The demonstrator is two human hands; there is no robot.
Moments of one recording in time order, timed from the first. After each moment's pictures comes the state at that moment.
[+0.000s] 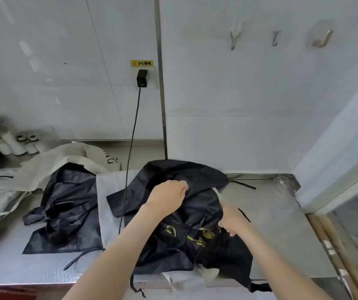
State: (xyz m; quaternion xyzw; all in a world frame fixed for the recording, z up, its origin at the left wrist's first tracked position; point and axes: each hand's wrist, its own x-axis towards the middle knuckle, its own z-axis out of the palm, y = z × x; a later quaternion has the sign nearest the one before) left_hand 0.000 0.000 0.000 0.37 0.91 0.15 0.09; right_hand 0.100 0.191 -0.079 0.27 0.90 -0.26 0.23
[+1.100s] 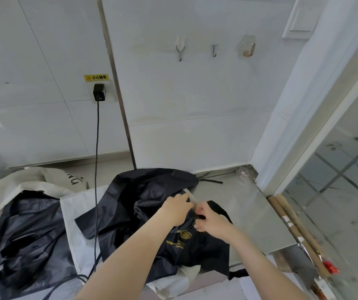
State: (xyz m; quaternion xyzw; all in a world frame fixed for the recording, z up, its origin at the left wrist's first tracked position) left_hand 0.029 0.076 -0.042 0.56 0.81 -0.11 0.11; right_hand 0.149 0.182 -0.060 0.25 0.82 -0.50 0.12
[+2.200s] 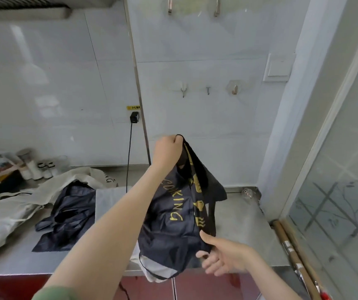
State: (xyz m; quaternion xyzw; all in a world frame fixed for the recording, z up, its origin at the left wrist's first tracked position) left_hand 0.122 0.077 0.189 0.19 0.85 0.50 -0.05; right_hand 0.279 0.199 0.003 0.22 0.65 -0.61 0.38
